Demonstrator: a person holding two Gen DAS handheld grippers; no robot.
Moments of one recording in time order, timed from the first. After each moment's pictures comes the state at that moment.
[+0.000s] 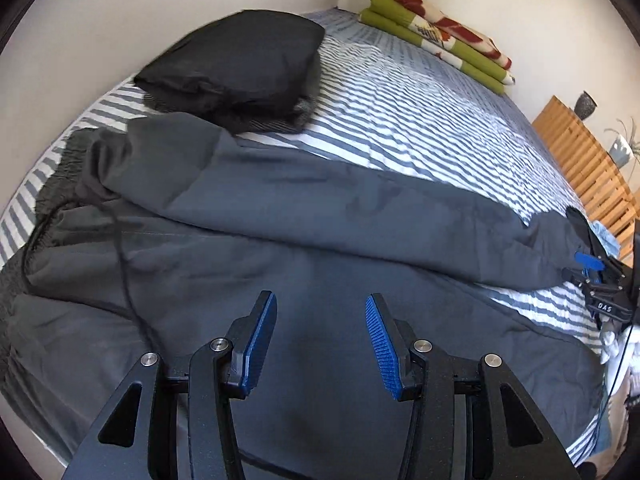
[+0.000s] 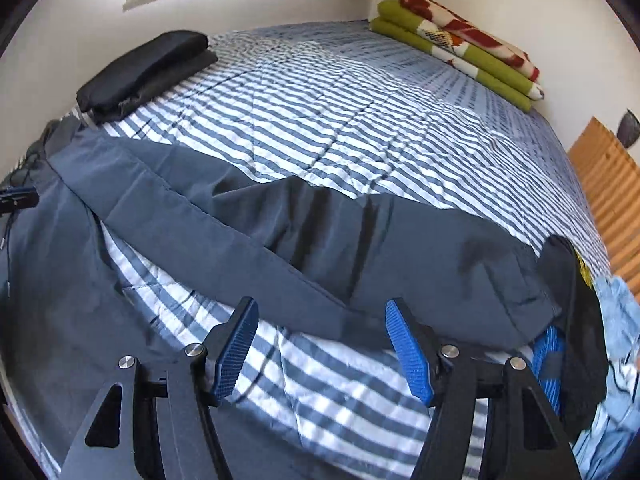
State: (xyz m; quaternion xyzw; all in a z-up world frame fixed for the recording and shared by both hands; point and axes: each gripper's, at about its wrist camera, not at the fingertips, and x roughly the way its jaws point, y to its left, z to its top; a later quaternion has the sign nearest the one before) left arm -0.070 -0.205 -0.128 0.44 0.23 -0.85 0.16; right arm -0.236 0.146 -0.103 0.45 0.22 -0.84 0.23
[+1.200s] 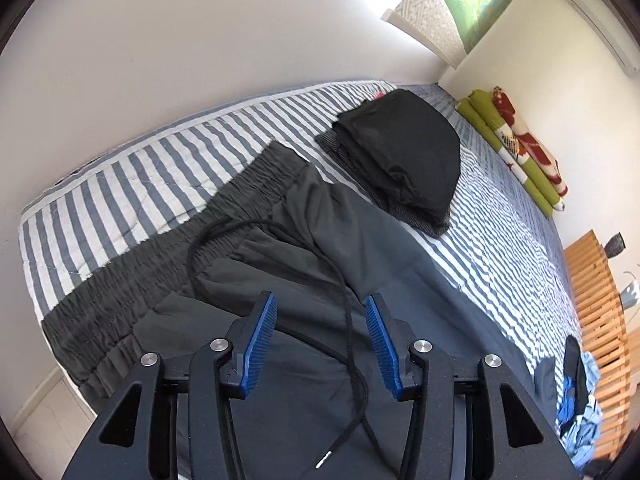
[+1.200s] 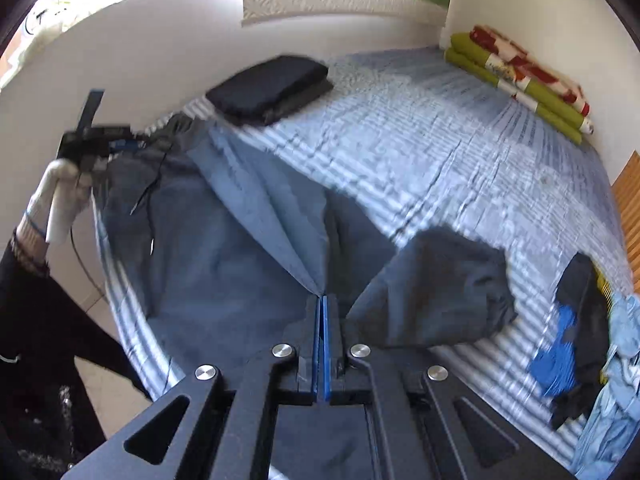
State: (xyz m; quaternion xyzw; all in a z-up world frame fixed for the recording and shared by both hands) left arm 0.040 -0.336 -0.108 0.34 0.36 -0.82 0.28; right arm -0.079 0.133 -0.021 0.46 0.20 -0.79 0.36
